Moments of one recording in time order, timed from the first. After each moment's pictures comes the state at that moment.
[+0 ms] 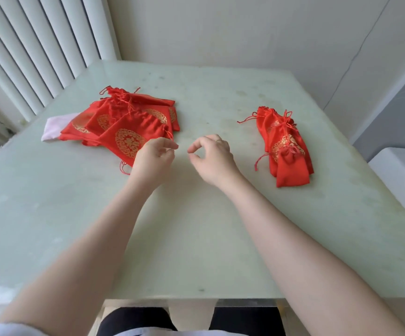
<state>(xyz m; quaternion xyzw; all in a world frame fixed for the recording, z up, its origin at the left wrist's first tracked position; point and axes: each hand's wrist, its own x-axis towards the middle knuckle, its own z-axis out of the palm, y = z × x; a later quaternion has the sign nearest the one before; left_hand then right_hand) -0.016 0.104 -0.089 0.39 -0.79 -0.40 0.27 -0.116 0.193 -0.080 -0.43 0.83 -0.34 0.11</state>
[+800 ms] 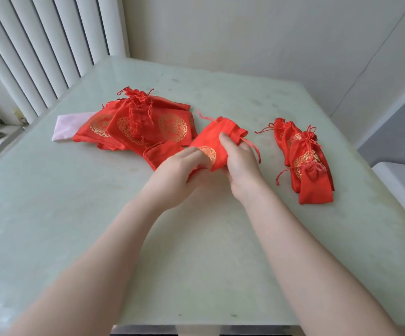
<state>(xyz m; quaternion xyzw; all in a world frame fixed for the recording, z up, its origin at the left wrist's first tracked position) 0.001 0.081 -0.099 0.03 -0.91 -0.27 0.32 -0.115 0.155 -0.078 -0.16 0.65 -0.70 0.26</state>
